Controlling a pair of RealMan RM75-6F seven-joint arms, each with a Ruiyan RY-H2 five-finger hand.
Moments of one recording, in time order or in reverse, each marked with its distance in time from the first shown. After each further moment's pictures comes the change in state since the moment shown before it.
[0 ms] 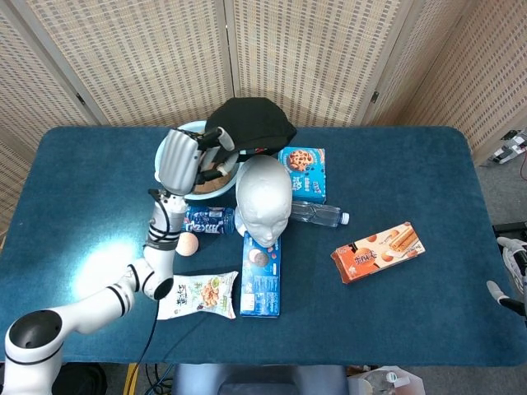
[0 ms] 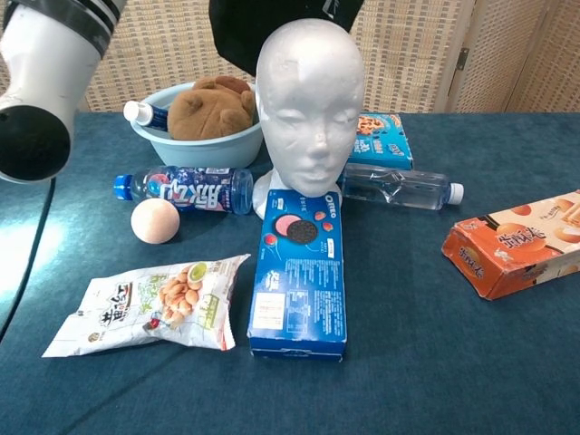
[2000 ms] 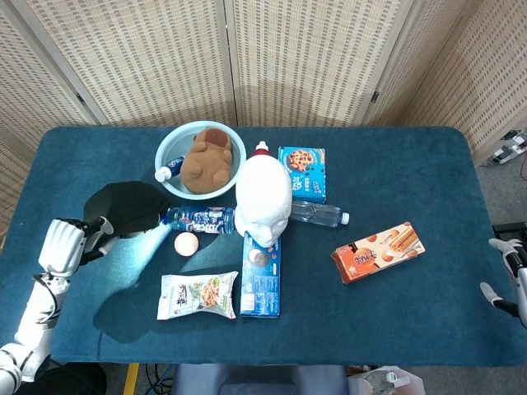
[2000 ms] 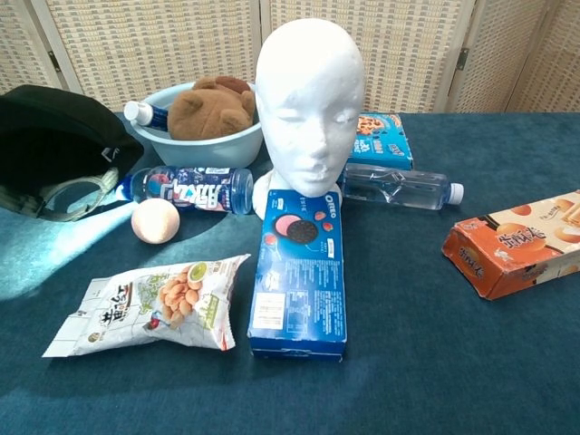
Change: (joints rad) left arm 0.593 0.147 0.403 0.243 0.171 0.243 -0.196; right arm -0.001 -0.002 -0.011 -0.012 -0.029 0.005 0.001
